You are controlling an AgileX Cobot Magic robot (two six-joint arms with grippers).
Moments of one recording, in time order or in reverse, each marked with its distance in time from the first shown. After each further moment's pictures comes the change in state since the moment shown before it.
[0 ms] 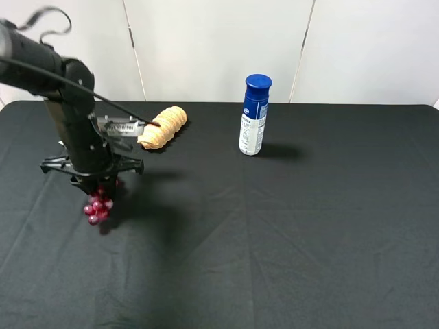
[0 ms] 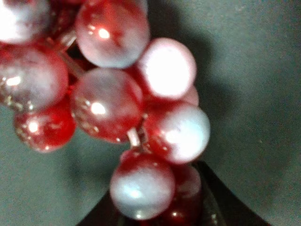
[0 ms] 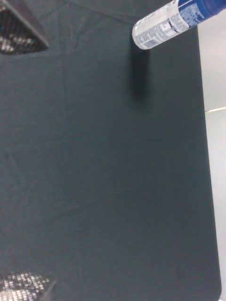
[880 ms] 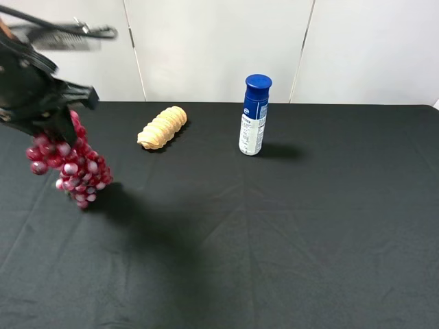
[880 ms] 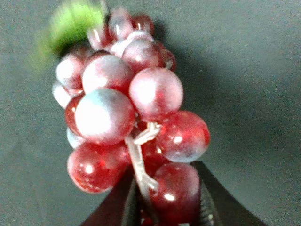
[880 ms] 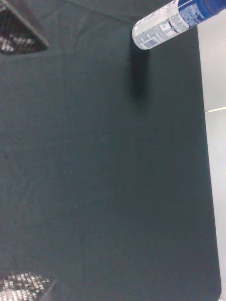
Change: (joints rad) left arm 0.000 -0.499 -0.026 0.014 0.248 0.086; right arm 0.000 0.000 0.000 0.000 0.000 0.000
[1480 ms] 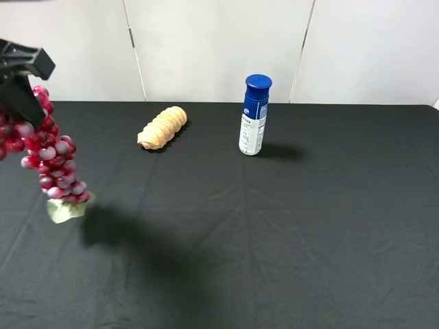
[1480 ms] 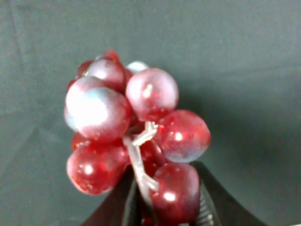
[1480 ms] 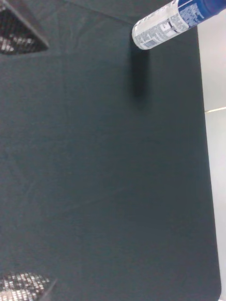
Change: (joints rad) left arm 0.000 -0.189 -0.038 -0.023 0.127 0.056; right arm 0.000 0.000 0.000 0.000 0.000 0.000
